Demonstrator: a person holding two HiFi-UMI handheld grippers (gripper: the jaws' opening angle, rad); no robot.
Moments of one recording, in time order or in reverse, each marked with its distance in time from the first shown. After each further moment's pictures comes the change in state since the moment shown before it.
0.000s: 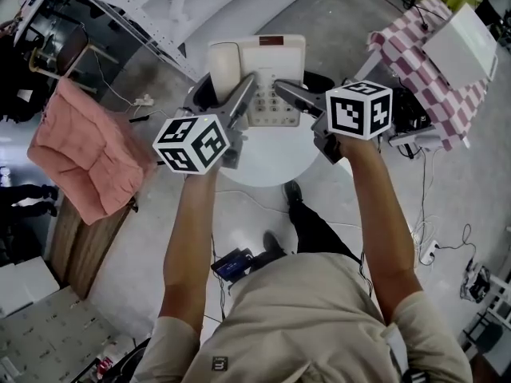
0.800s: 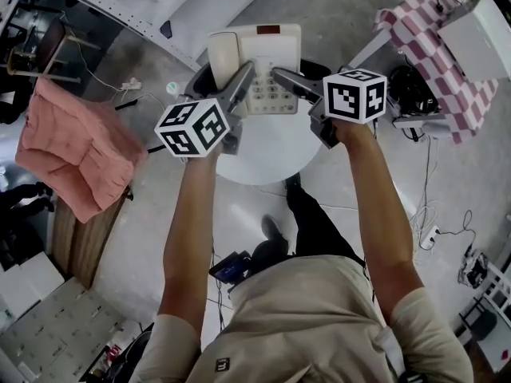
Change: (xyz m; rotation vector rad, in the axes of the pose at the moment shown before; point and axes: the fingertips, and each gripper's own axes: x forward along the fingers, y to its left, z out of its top) left arm 0.090 0.065 -0.095 -0.074 0.120 0.036; right arm 0.064 -0.117 -0.054 0.116 0.044 -0.004
